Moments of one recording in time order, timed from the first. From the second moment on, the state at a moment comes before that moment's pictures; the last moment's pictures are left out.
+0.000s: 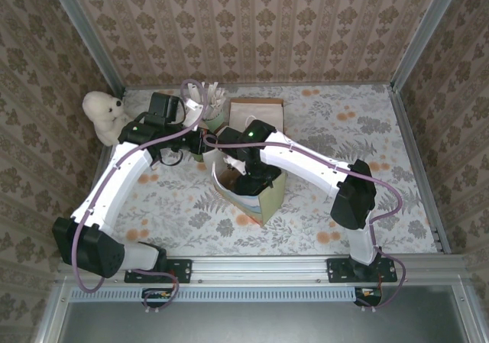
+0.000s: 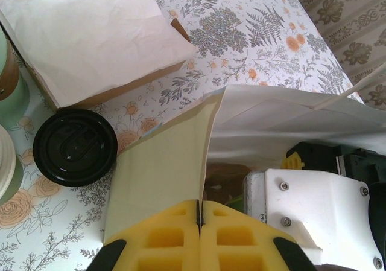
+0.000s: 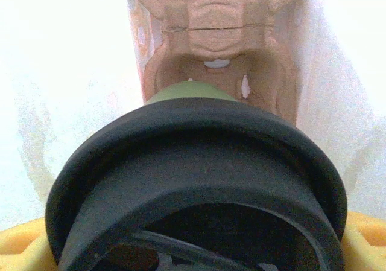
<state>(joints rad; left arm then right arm) -0.38 1.33 1.33 -0.85 0.59 -0.05 0.91 1.98 1.92 -1.54 -0.02 0.14</state>
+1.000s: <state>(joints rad) -0.38 1.33 1.31 -0.82 0.60 -0.07 0.91 1.98 1.92 -1.51 -0.01 0.13</state>
